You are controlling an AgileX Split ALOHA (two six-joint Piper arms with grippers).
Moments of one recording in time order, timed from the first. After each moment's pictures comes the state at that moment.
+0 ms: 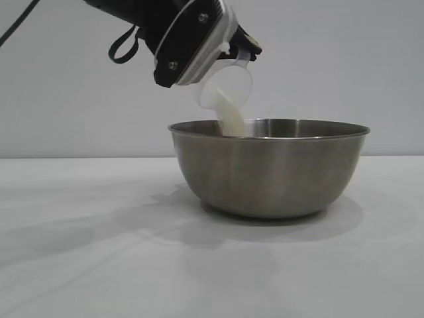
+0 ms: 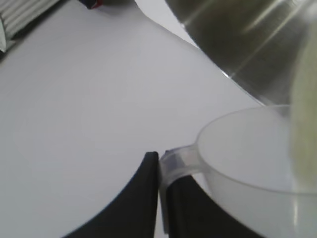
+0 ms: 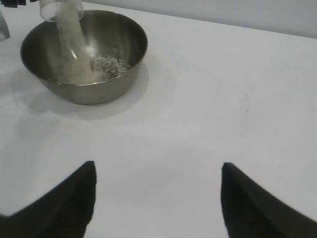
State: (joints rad) left arm -0.54 1.92 -1.08 0.68 -0.66 1.80; right arm 0.24 -0.02 -0.49 0.06 1.14 -0.10
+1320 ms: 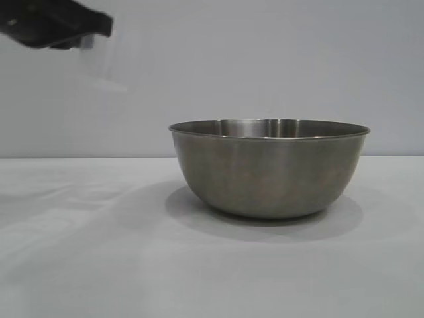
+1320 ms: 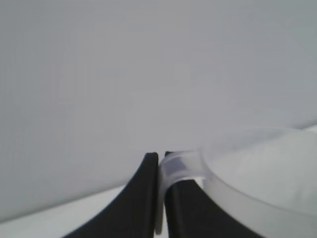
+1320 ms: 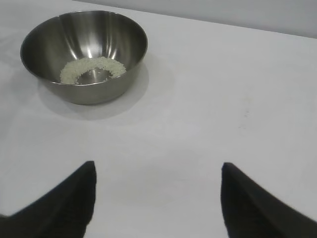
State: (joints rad) left arm -0.28 1.83 -0.54 0.00 -1.12 0.11; right arm 0.24 -0.02 -0.49 0.06 1.14 -0.10
